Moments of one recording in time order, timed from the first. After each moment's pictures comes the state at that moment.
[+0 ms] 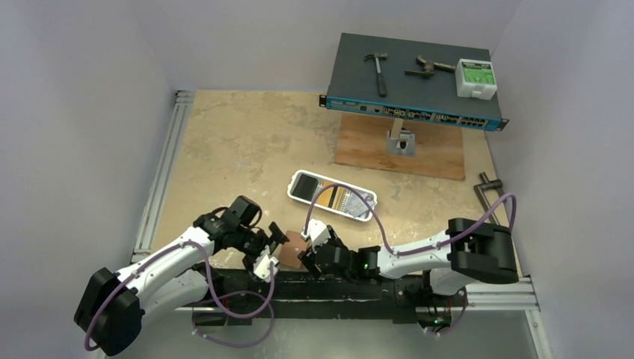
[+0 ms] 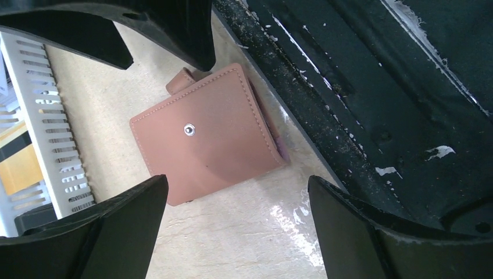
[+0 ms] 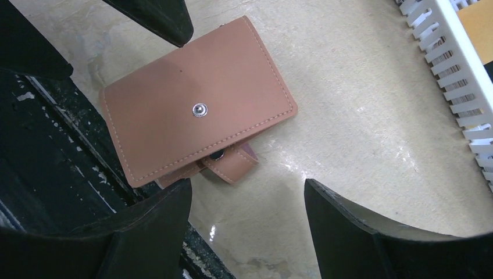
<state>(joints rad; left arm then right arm) -0.61 0.94 0.47 -0.71 0.72 1.62 1.42 1.45 0.55 0.19 0.49 0.40</state>
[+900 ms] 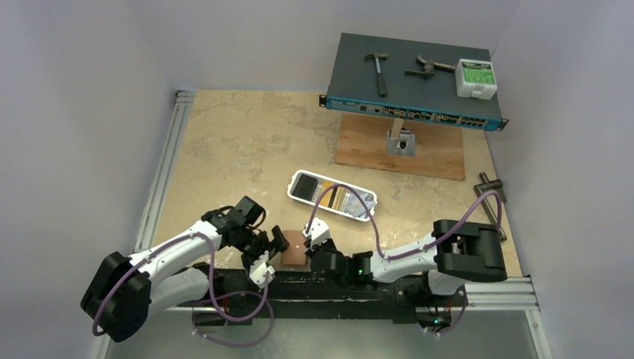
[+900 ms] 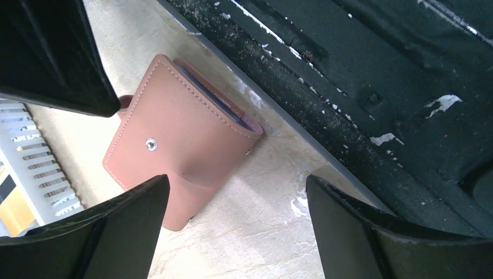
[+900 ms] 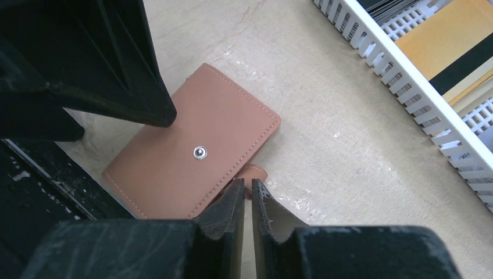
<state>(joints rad) -0.61 1.05 0.46 -0.73 0.67 1.87 1.48 1.55 0.56 0.33 0.72 0.46</state>
